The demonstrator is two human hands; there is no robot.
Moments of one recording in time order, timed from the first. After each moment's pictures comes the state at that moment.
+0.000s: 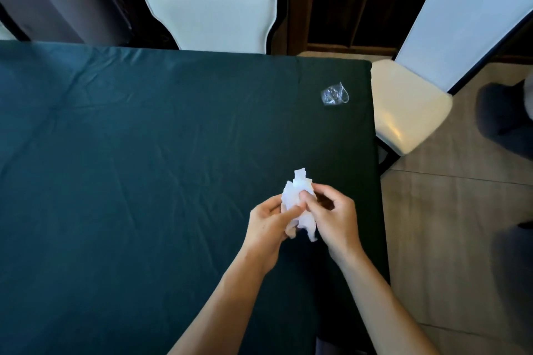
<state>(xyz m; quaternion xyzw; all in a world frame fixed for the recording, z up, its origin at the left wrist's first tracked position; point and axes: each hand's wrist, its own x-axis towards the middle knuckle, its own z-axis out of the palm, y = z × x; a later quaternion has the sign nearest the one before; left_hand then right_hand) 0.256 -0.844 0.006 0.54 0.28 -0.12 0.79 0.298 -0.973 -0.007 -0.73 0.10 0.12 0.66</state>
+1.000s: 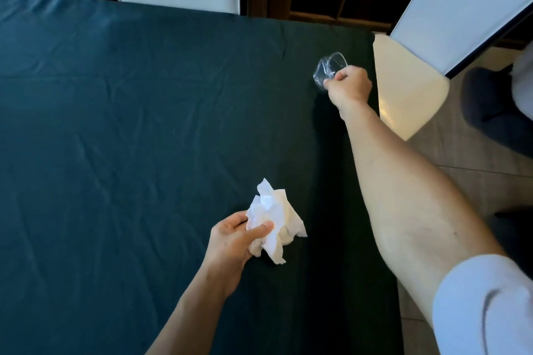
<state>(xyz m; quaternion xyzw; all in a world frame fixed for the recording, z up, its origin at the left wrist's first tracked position) 0.310 -0.812 -0.102 0.52 0.37 -0.16 0.75 0.631 -0.968 -0.090 -0.89 0.15 -0.01 0.43</state>
